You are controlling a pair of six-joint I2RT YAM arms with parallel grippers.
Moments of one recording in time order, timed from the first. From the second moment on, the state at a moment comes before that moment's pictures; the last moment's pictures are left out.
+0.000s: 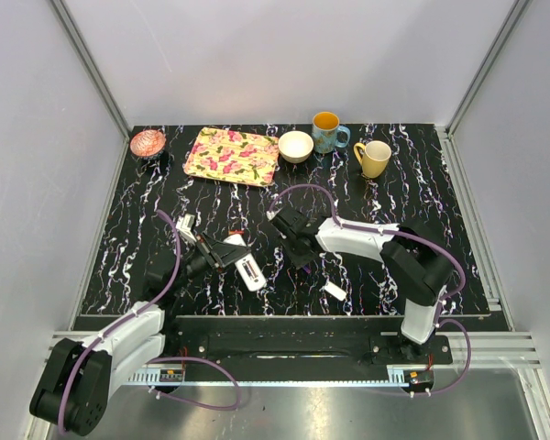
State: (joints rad) left arm -0.32 0.85 0.06 0.80 0.61 -1.34; right arm 0.88 1.83 1.16 -0.53 0.13 0.23
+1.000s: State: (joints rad) left arm -0.38 1.03 0.10 0.91 0.53 -1.39; right arm 0.94 1.29 1.15 -0.54 0.25 0.58
